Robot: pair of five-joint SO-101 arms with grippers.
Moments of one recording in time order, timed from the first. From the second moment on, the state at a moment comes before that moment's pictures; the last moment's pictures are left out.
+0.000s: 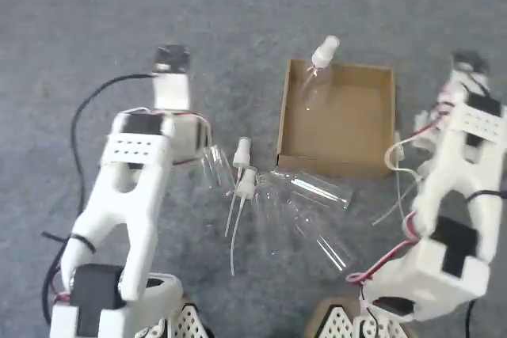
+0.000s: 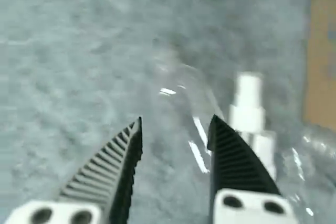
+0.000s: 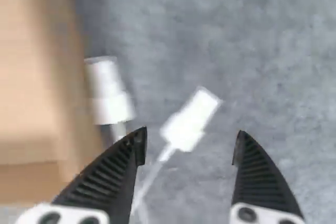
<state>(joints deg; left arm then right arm) -1.7 -13.2 35.3 59.6 6.5 19.3 5.6 9.1 68.4 10.8</state>
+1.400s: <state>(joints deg) -43.0 -31.0 57.3 43.4 -16.9 -46.9 20.8 5.2 47.3 -8.0</state>
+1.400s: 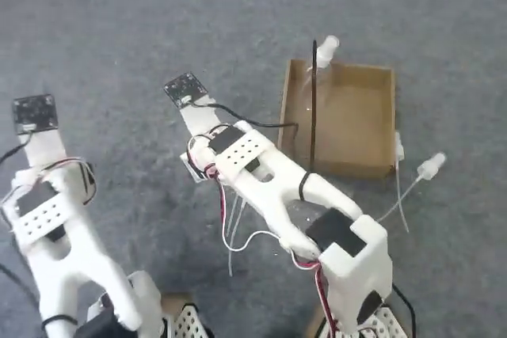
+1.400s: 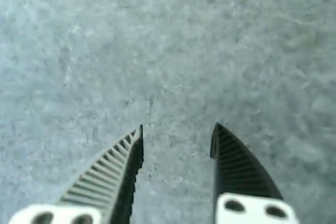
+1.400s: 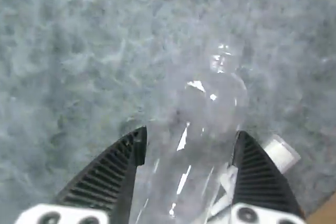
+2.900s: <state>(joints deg) -0.5 -31.0 41.2 70.4 3.0 -17.7 -18.7 -15.9 100.6 11.1</state>
